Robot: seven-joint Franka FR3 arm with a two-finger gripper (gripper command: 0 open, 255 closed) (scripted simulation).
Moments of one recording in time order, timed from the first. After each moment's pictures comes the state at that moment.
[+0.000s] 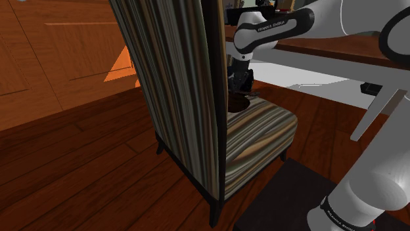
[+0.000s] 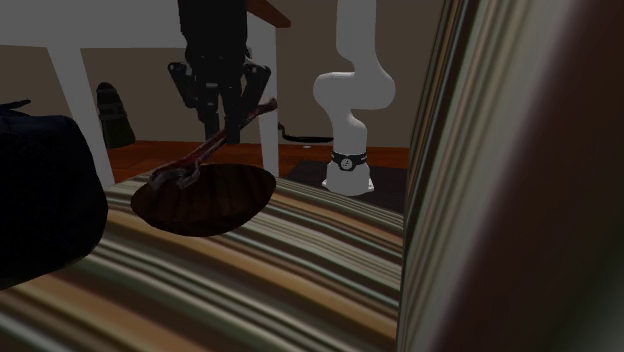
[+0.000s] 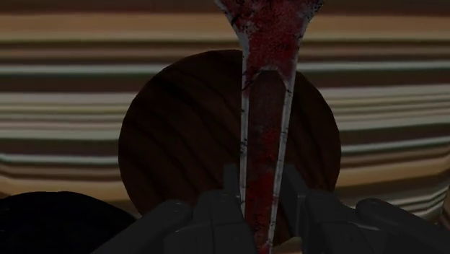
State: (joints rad) arm -0.14 0.03 -0.04 -1.90 -0.02 1.99 -0.09
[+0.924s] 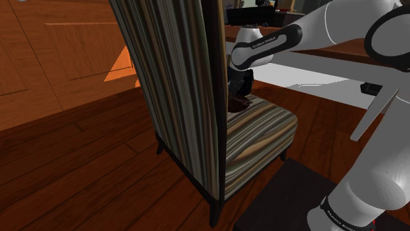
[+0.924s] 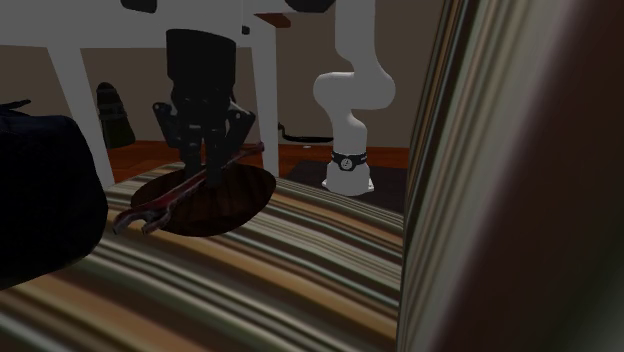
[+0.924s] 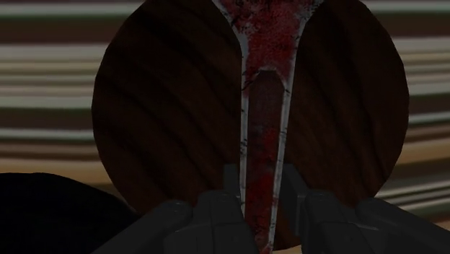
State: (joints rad) arm -0.15 0.10 -0.04 -1.98 -0.02 2.25 -0.10
